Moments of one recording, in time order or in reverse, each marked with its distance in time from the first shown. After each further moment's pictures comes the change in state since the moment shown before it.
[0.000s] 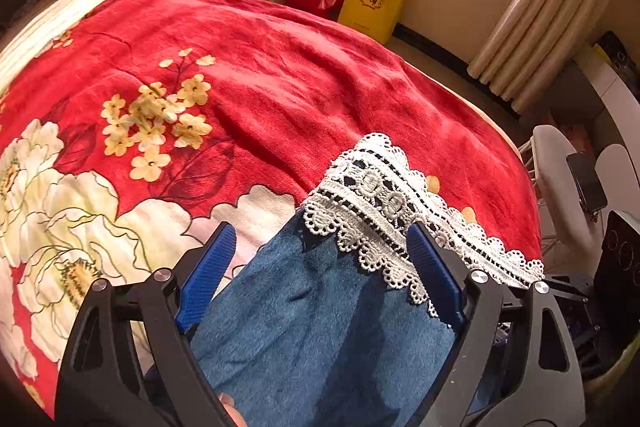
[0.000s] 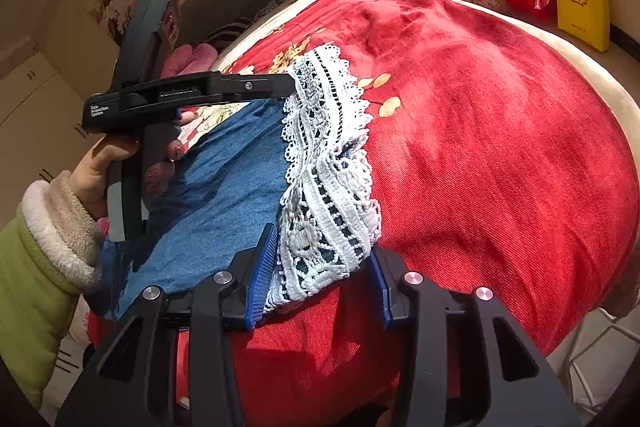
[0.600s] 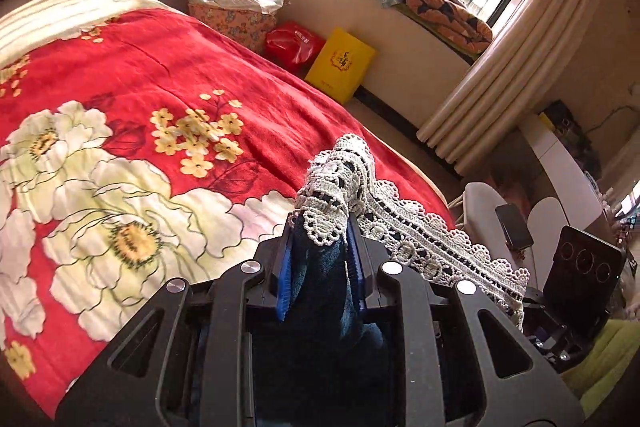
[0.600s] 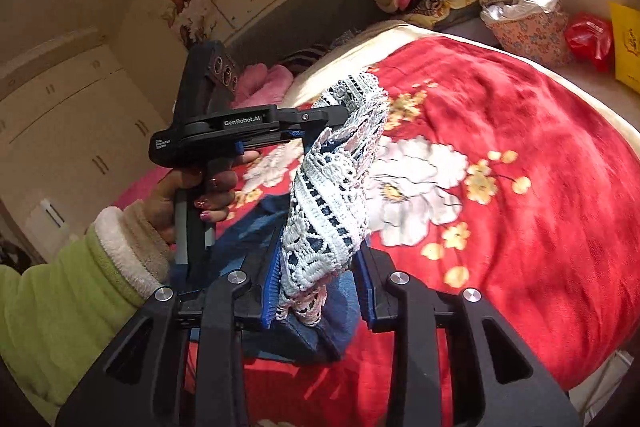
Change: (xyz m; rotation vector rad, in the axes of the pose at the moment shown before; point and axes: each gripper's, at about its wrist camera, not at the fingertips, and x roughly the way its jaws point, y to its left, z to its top) left arm -0.116 0.048 -0.044 -0.119 -0.235 -0.202; right arm -0.033 0.106 0.008 -0.198 -0.110 0.247
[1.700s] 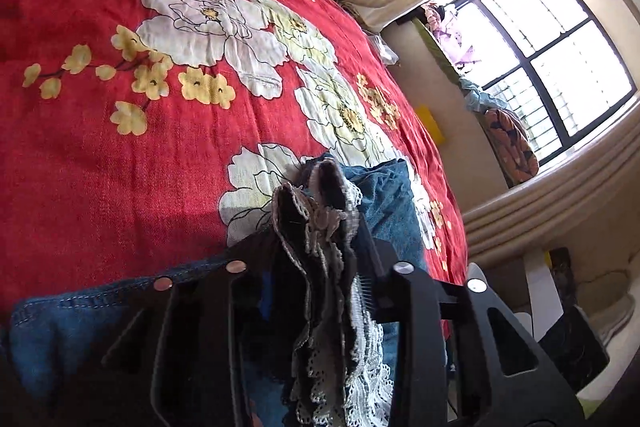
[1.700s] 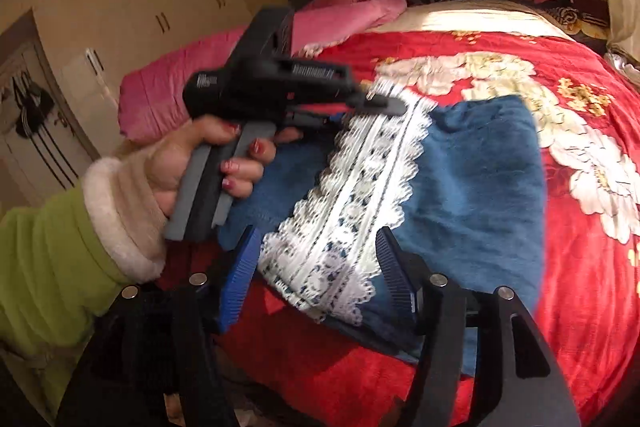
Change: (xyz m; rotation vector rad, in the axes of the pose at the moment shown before) left arm -0.117 0.104 -0.159 -0.540 -0.198 0.083; right arm 0.089 0.120 -0.047 -0.297 0.248 0.104
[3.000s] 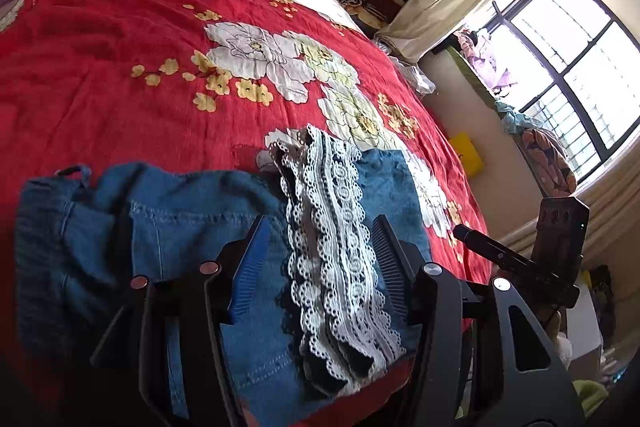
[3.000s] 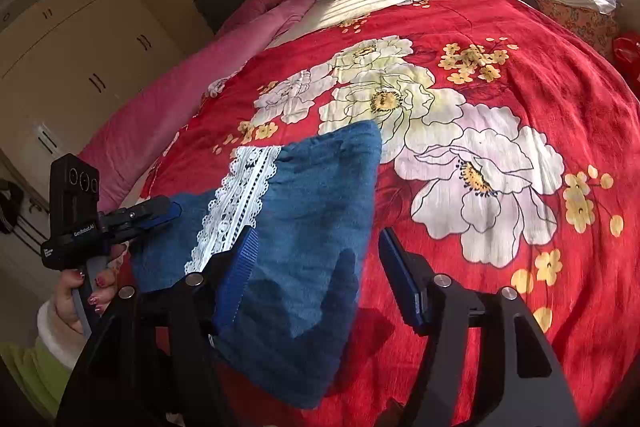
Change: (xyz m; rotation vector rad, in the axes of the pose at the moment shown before) left arm -0.076 -0.047 -0.068 -0.008 -0.157 0.215; right arm -0.014 -0.109 0.028 0.219 0.071 -0.119
